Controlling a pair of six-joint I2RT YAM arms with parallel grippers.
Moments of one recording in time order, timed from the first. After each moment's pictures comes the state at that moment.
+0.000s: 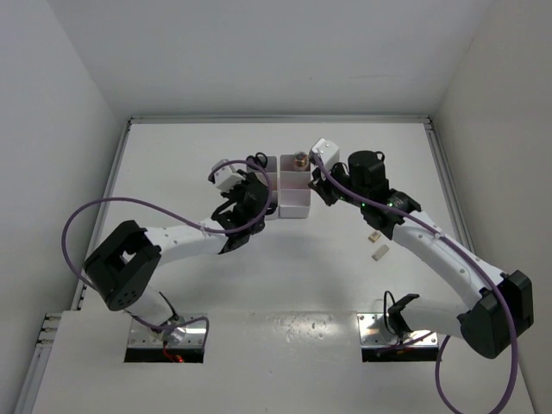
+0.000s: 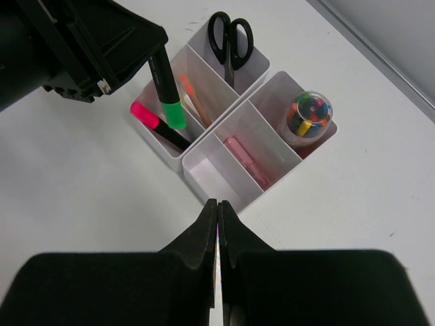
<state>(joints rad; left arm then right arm) -0.81 1.53 0.83 0.42 -1.06 -0.92 0.54 1.21 0.94 -0.16 -0.21 -0.25</state>
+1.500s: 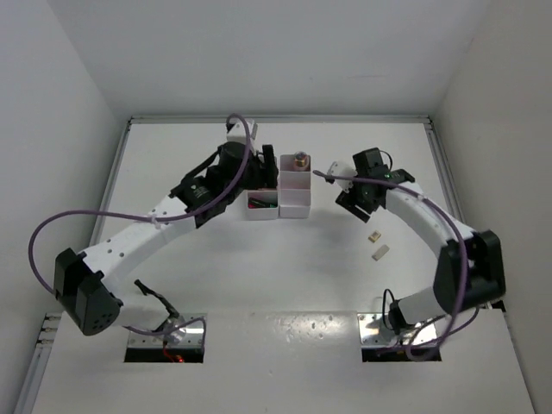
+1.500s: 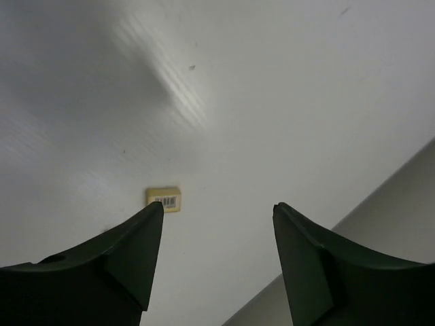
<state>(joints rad) -0.72 1.34 1.23 -0.26 -0.38 -0.51 0.33 1.38 1.01 -0.62 0.11 -0.71</state>
